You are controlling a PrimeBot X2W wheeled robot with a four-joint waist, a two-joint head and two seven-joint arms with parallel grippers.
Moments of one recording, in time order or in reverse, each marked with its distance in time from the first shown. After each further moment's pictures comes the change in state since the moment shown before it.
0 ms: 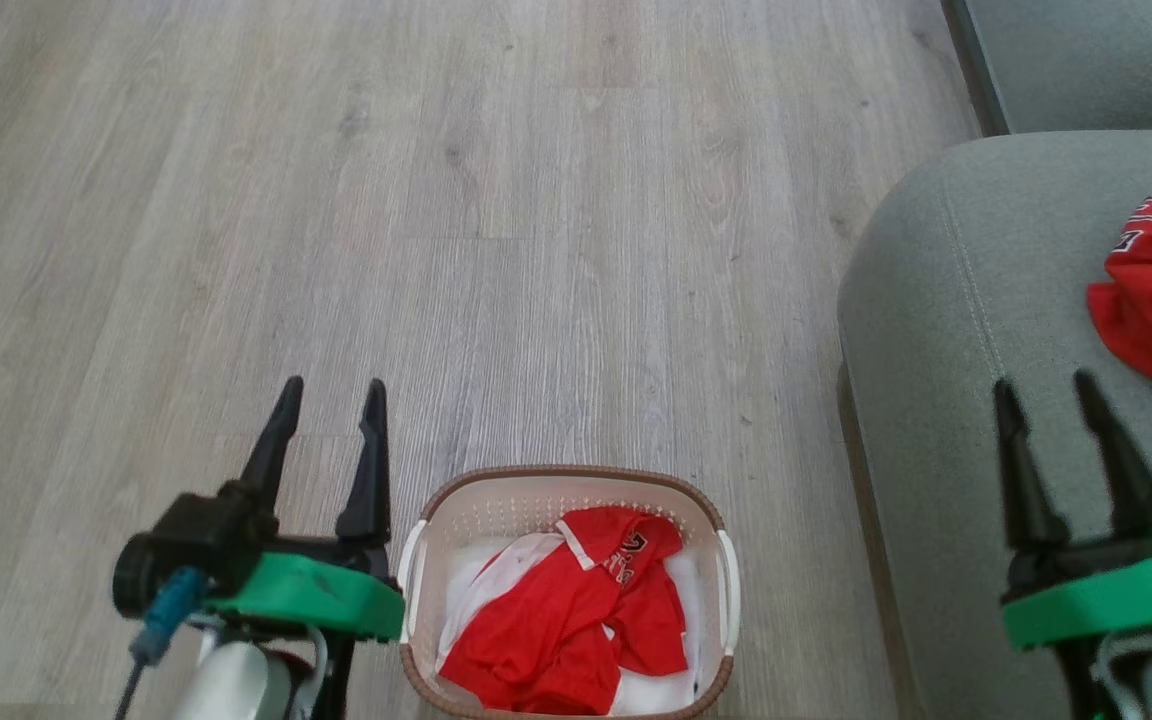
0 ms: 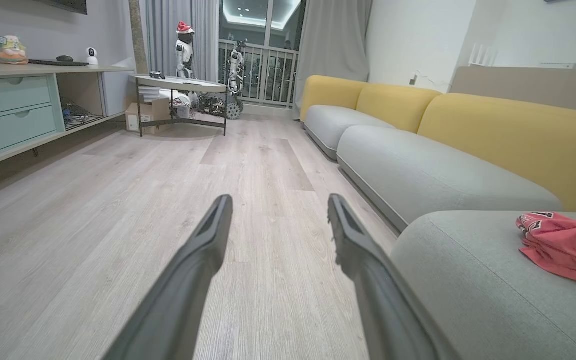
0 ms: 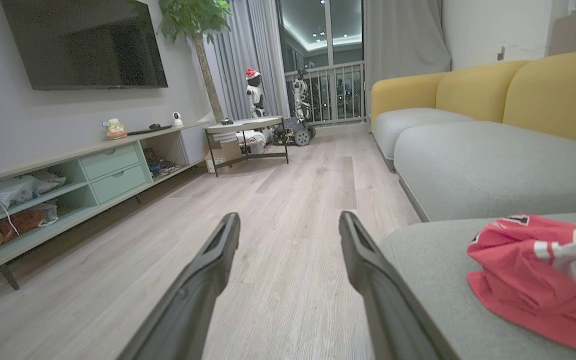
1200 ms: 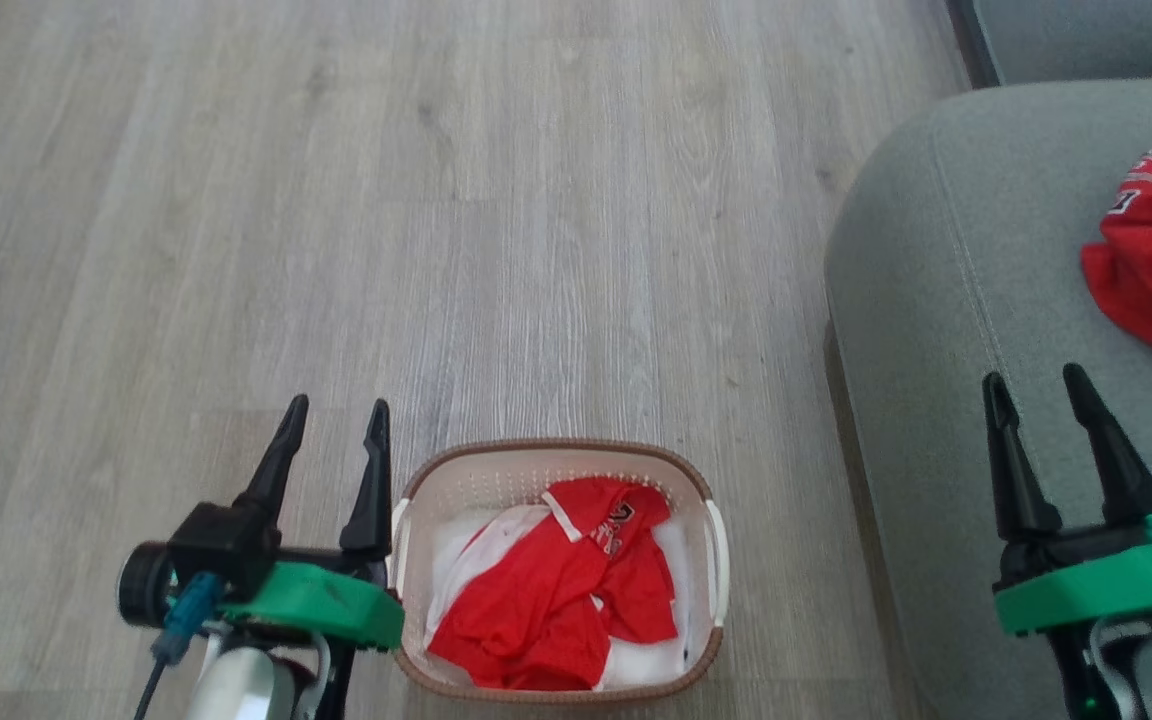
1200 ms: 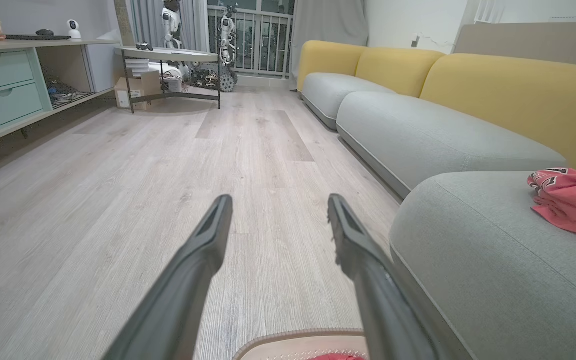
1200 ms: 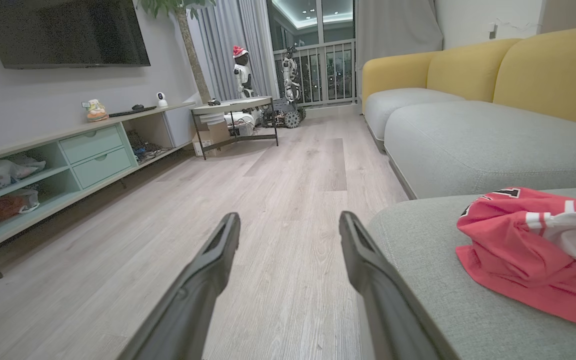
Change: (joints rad) left arm 0.023 -0.122 0.143 0.095 0.173 -0.140 0.000; right arm -0.018 0.018 0.007 0.029 -0.032 0.000 0.000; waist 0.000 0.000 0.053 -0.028
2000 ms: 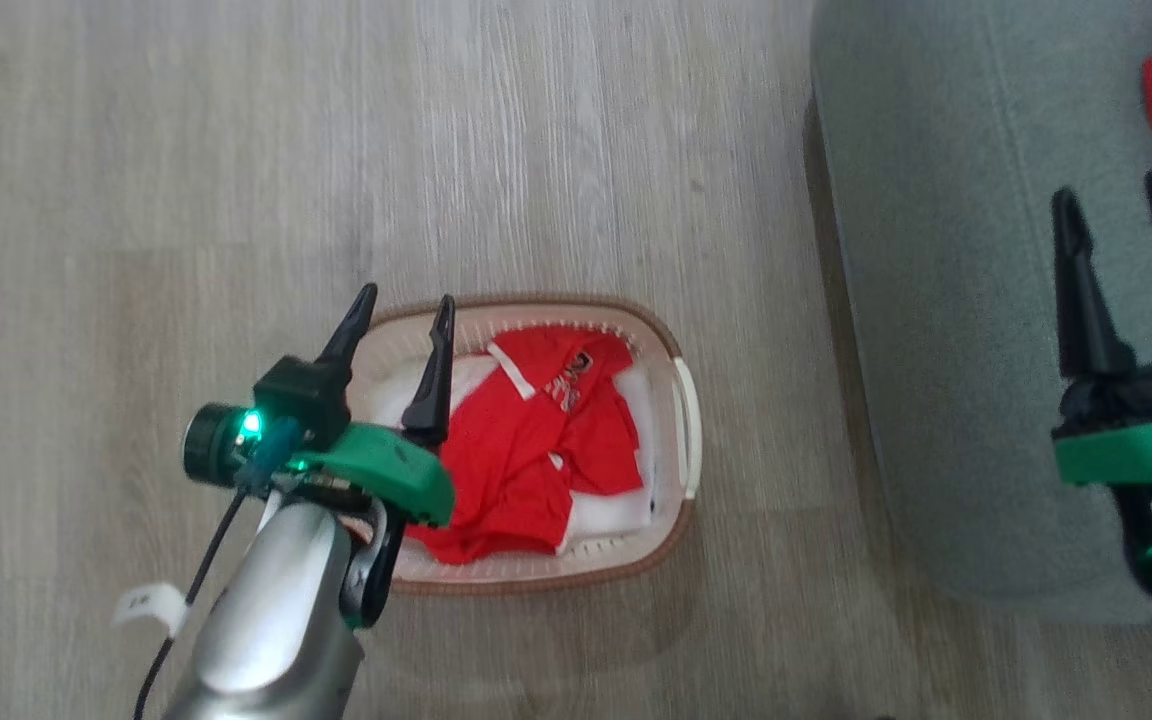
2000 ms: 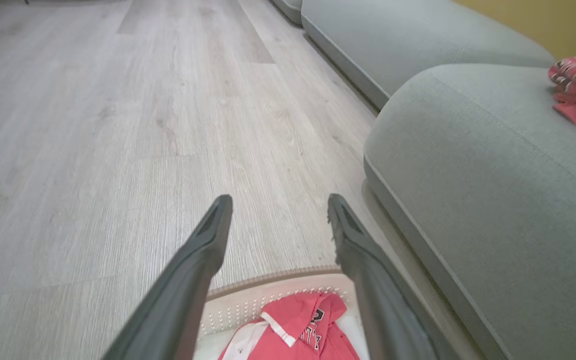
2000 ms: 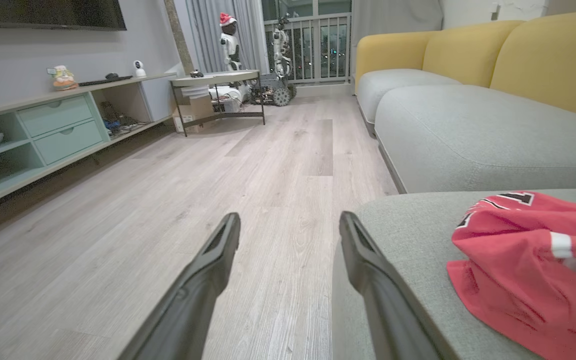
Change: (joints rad) left arm -0.308 -0.027 -0.106 0.282 -0.005 -0.002 0.000; right arm -0.228 -0.115 0.020 -0.041 0.065 0.000 0.000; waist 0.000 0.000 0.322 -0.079
